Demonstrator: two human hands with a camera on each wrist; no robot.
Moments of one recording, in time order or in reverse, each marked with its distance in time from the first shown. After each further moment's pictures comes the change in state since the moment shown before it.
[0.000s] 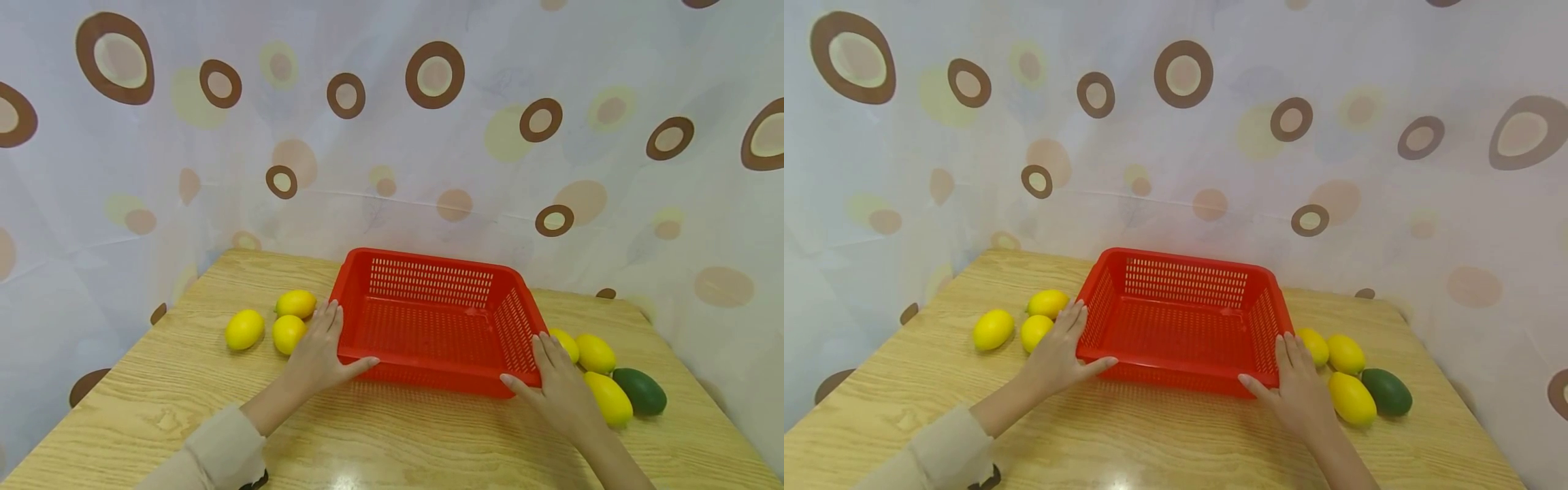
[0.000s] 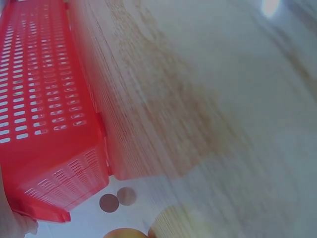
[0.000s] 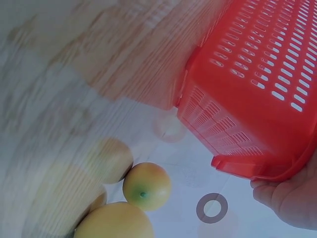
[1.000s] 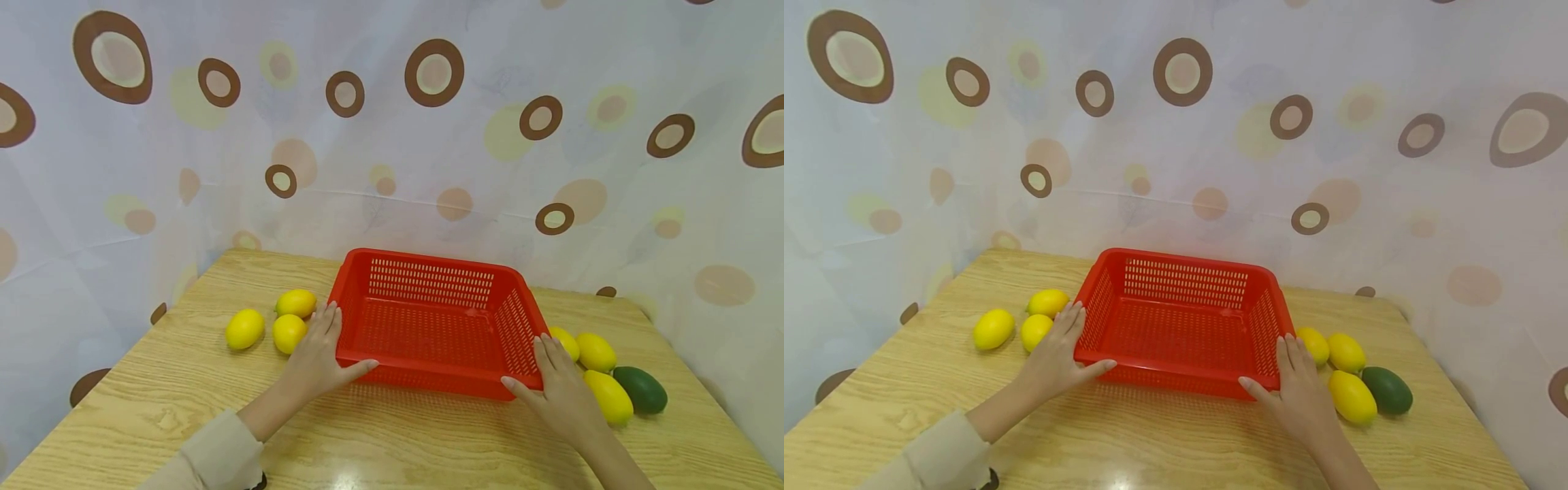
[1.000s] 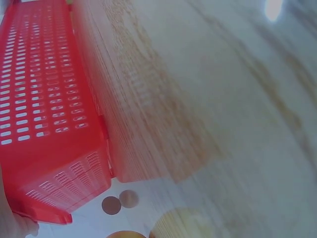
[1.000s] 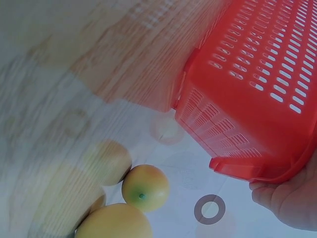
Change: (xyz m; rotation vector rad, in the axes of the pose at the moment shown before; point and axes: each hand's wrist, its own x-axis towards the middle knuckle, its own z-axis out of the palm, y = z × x) left_hand -0.003 0.004 0.003 -0.022 -0.001 -0.027; right_hand 0.000 0.005 0.003 0.023 -0.008 0.001
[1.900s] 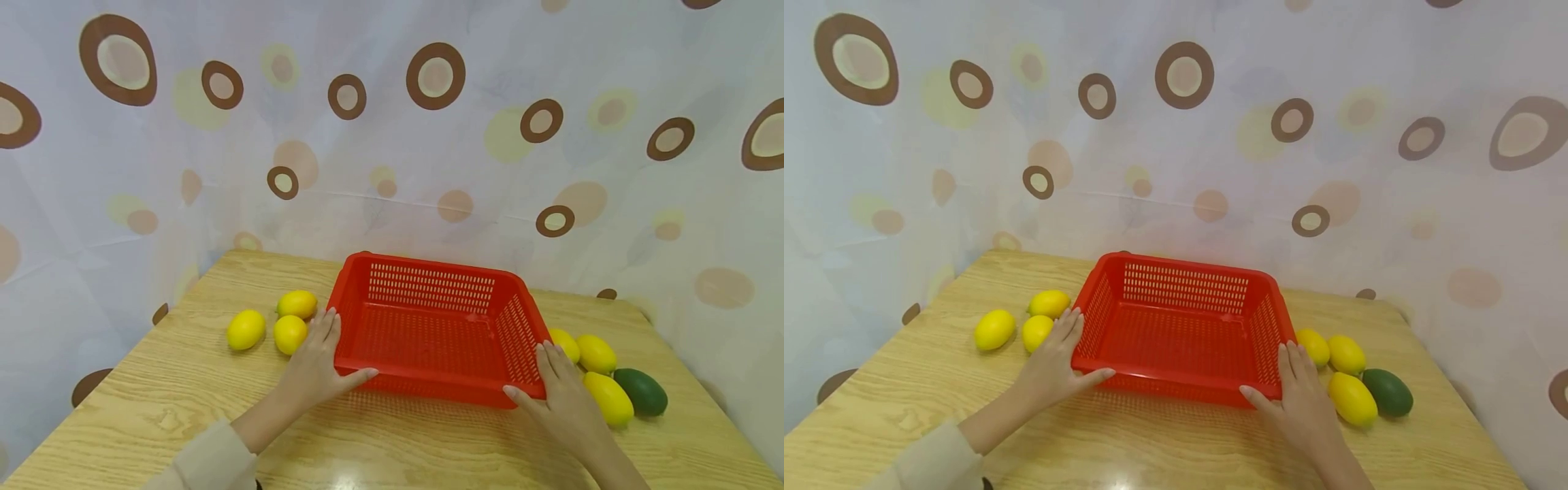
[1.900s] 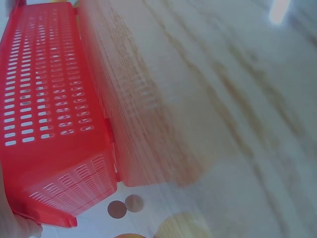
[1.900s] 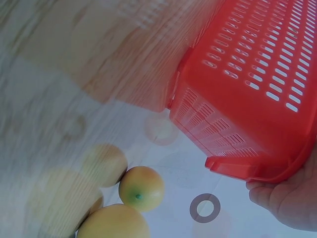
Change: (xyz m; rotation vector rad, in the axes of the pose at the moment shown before) left_hand -0.007 0.004 -0.004 -0.003 -0.020 -0.009; right_hand -0.005 -0.003 -0.002 0.020 0.002 0.002
